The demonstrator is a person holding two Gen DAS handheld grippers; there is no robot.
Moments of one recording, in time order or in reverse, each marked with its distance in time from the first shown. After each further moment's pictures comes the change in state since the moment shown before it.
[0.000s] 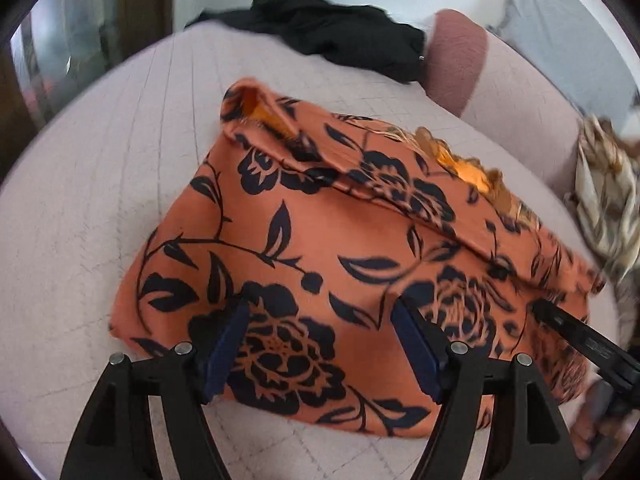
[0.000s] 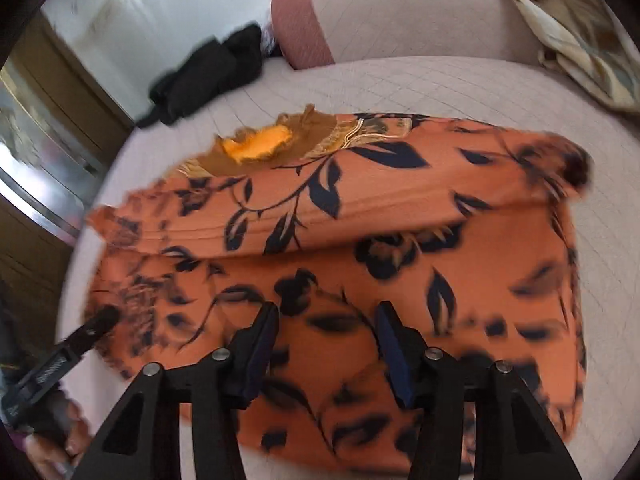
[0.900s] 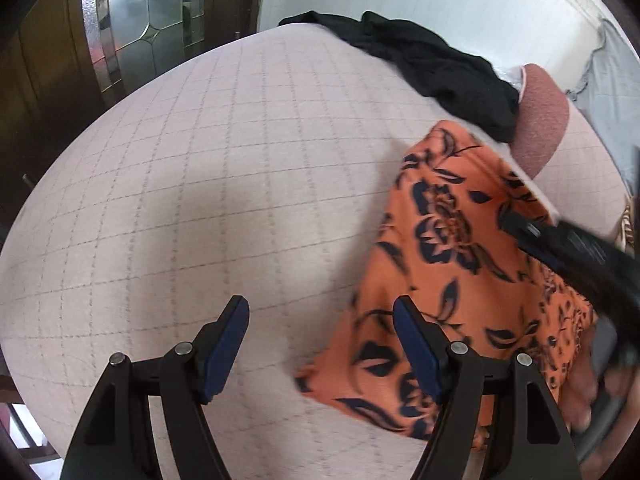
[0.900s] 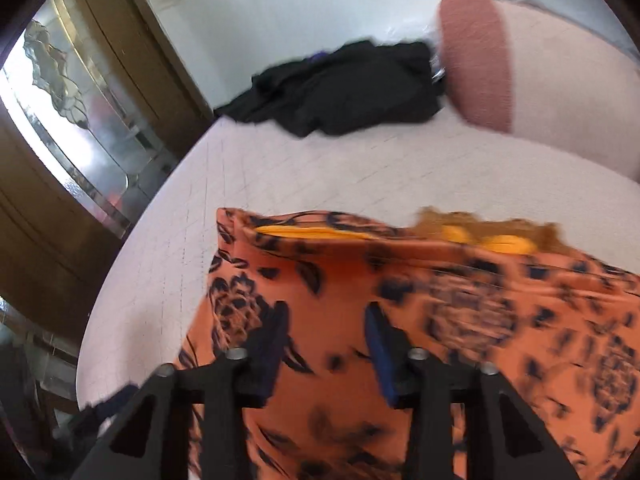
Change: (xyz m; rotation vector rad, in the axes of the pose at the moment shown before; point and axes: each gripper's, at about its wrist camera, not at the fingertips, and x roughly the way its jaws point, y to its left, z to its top) left arm -0.036 0.106 0.027 -0.155 -0.020 0.141; right arm 0.062 0.214 0.072 -0.172 -0.023 0.155
